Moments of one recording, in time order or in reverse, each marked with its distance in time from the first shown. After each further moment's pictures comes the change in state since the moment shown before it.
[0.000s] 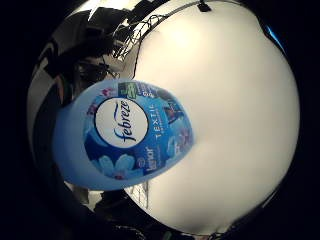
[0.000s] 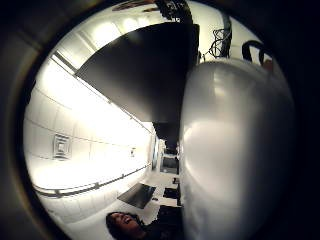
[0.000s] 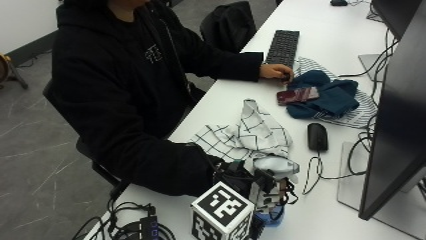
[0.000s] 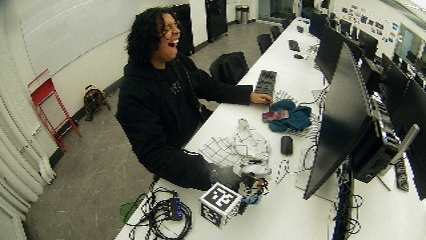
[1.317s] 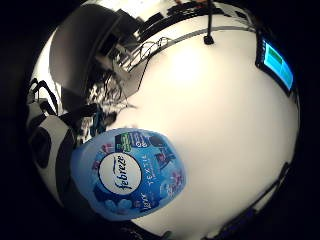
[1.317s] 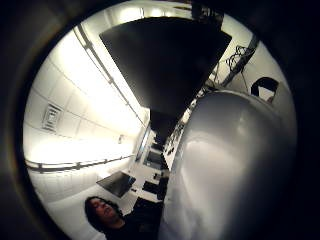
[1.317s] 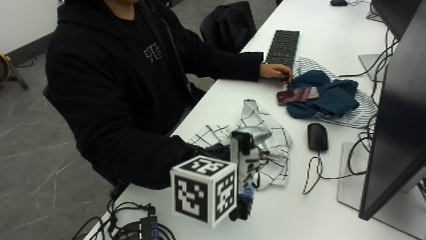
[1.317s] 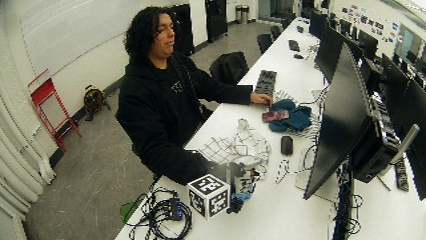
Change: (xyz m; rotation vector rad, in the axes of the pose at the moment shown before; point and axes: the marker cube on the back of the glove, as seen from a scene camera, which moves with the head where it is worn) arm -0.045 0.040 -0.019 -0.130 0.225 -0.266
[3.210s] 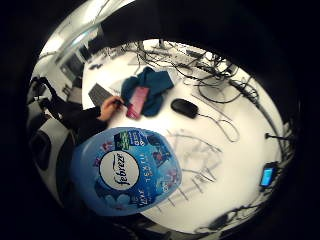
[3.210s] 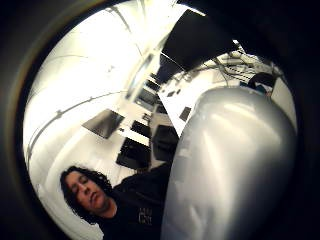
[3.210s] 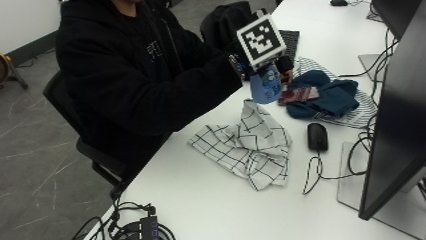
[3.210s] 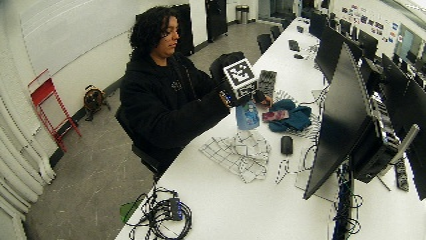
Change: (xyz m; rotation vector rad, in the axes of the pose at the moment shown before) arm -0.254 0.041 0.205 -0.428 -0.025 -0.495
